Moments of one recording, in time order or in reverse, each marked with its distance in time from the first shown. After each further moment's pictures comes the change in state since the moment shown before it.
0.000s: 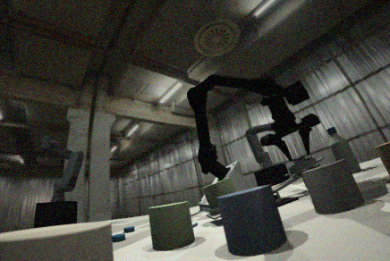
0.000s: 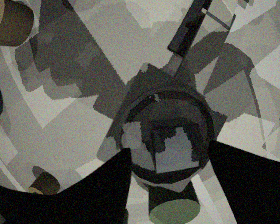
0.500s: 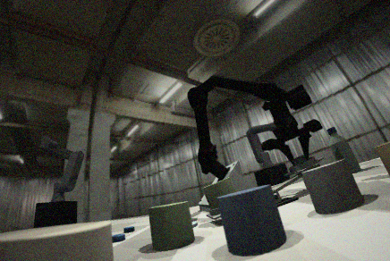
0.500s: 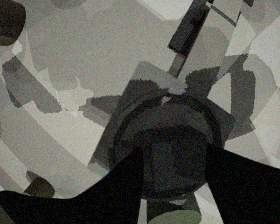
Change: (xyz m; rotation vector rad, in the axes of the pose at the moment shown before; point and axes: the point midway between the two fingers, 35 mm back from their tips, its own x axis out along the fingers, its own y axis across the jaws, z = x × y) arm 0.017 -0.002 0.000 -0.002 -0.002 -0.006
